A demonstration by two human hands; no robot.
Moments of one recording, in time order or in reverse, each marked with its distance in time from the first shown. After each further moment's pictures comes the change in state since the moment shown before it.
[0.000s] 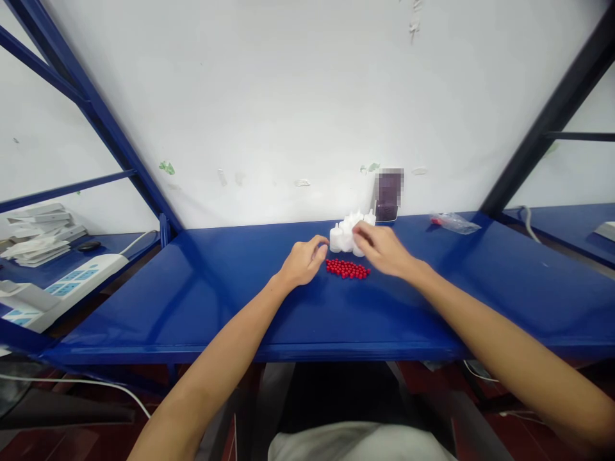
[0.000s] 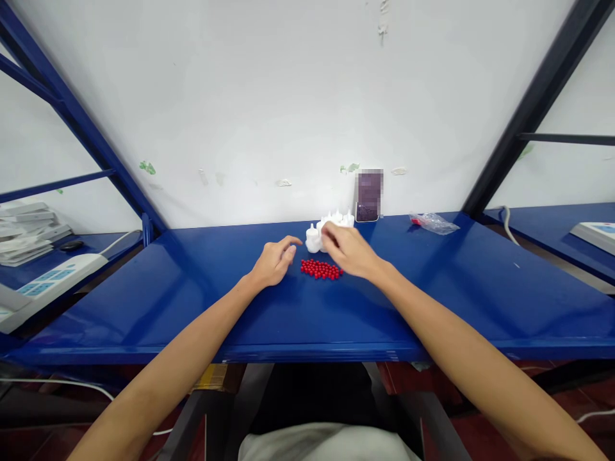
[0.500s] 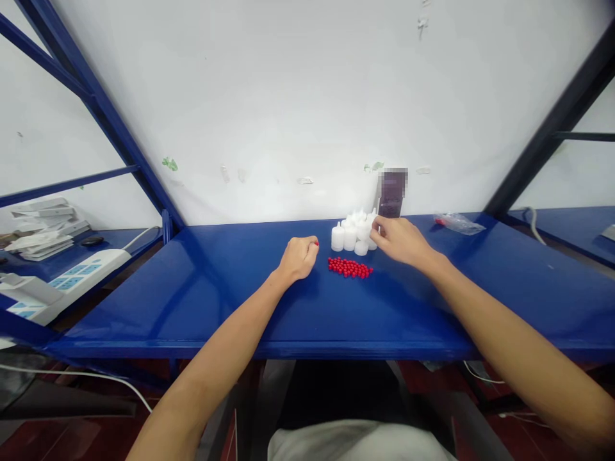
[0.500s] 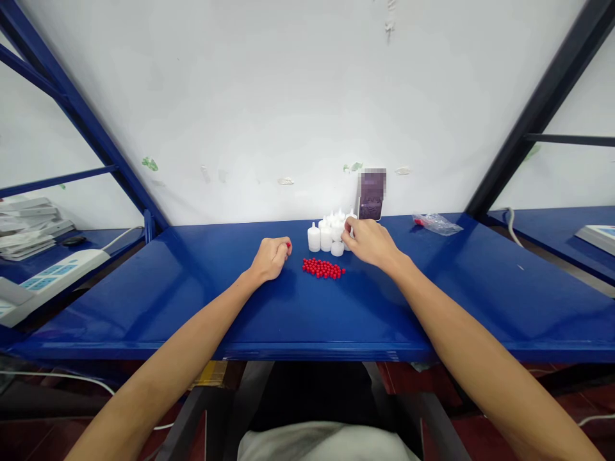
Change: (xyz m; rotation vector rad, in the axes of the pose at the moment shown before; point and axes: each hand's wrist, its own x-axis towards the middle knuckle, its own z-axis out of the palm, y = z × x) left_hand 0.001 -0.011 -0.001 0.018 0.052 -0.133; right_hand 0.005 0.033 -0.010 -0.385 -0.099 0.304
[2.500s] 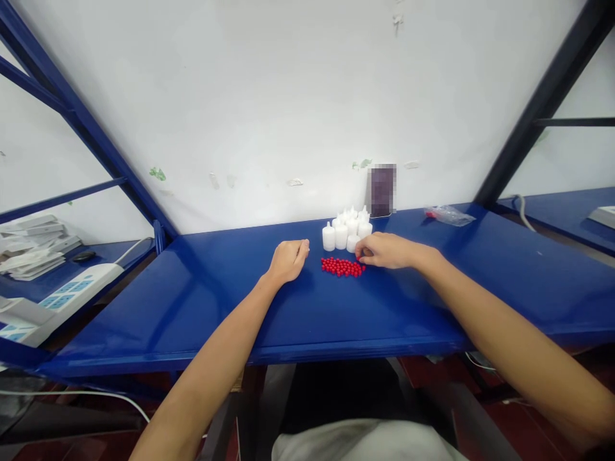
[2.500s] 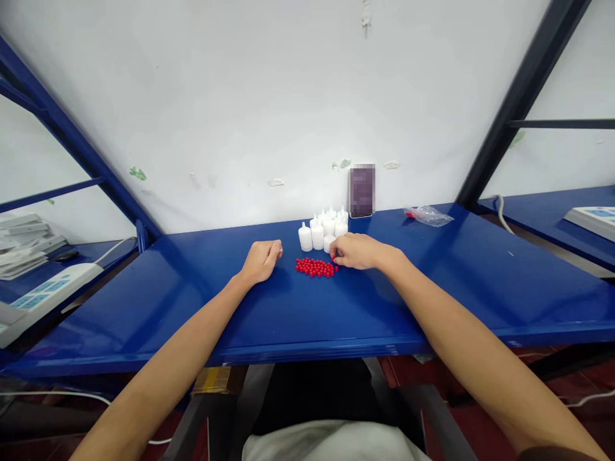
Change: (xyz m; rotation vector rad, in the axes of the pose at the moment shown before) left_hand 0.000 -0.014 0.000 0.090 -0.009 0.029; right_hand -0.005 -0.001 -0.003 0.033 -0.512 -0.266
